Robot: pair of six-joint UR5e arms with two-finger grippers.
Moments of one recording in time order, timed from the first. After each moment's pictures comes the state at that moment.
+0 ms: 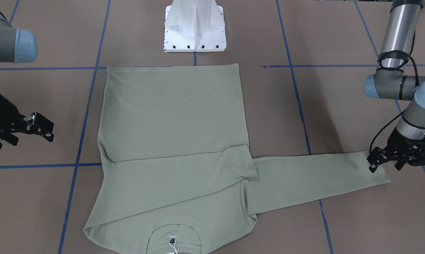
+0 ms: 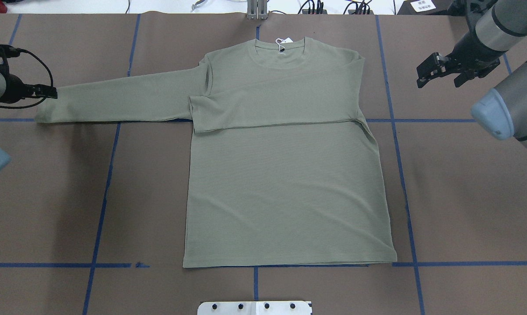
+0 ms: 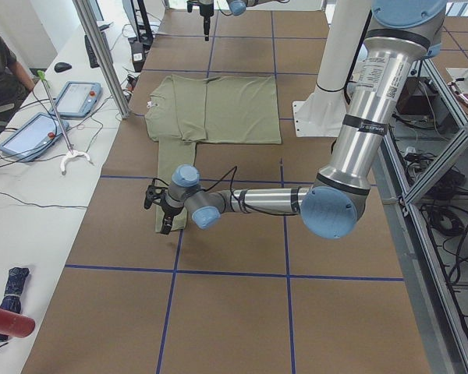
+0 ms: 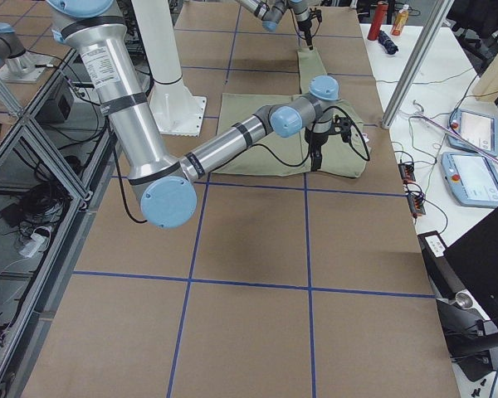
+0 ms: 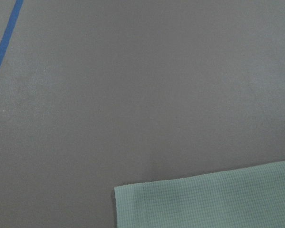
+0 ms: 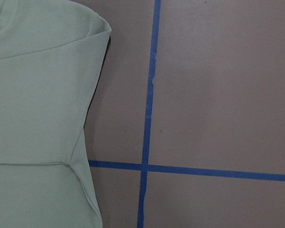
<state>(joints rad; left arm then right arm) -1.05 -1.85 -1.14 -2.51 -1.90 -0.86 1.11 -1.21 1.75 -1.58 2.24 0.63</state>
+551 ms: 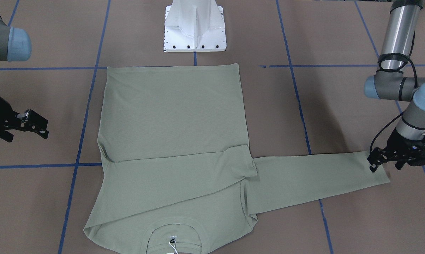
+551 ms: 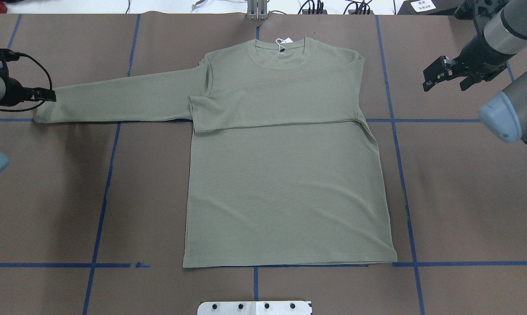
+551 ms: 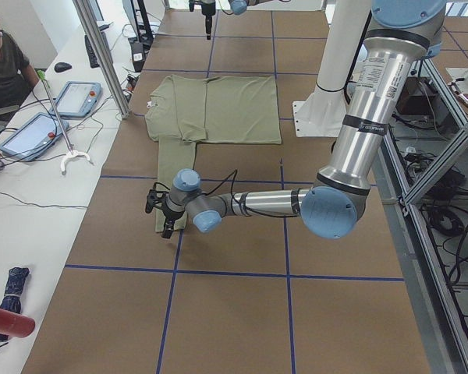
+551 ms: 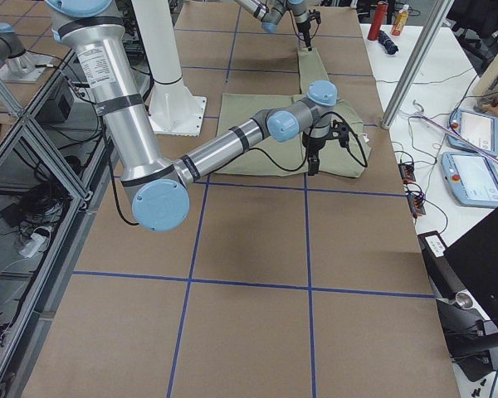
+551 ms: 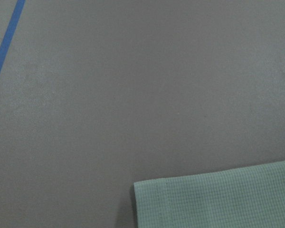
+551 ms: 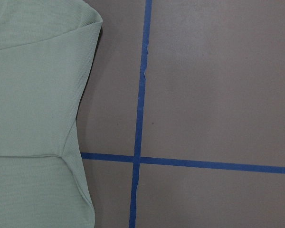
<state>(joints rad) -1.05 -1.84 -1.13 -2.52 -1.90 -0.86 1.11 -1.23 1.76 -1.58 2.26 0.62</state>
